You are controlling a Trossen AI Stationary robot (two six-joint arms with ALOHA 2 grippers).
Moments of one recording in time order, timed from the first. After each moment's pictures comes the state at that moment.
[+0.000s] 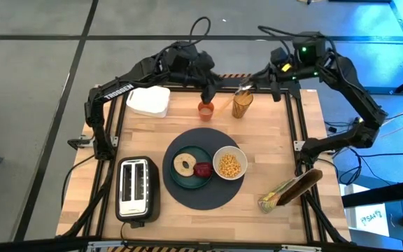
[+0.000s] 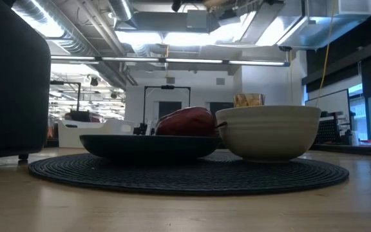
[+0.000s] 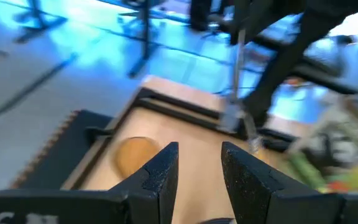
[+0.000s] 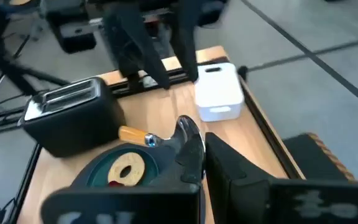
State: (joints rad) left arm 0.34 1.83 2.16 -0.75 0.09 -0.13; right arm -0.62 1.31 1.79 -0.98 -0.51 -0.09
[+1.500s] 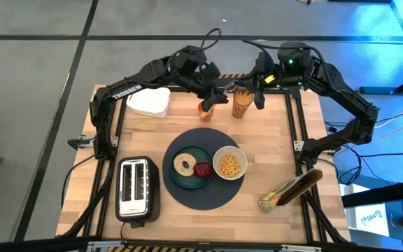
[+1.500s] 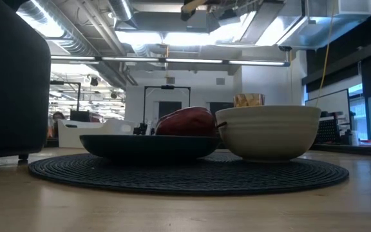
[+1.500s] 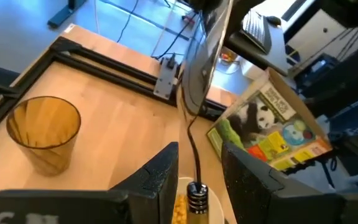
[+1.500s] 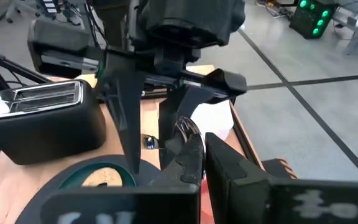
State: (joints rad) left arm 0.34 1.88 2.16 -0.79 0.40 -0.26; right arm -0.42 1.36 1.79 -0.83 -0.26 -0.14
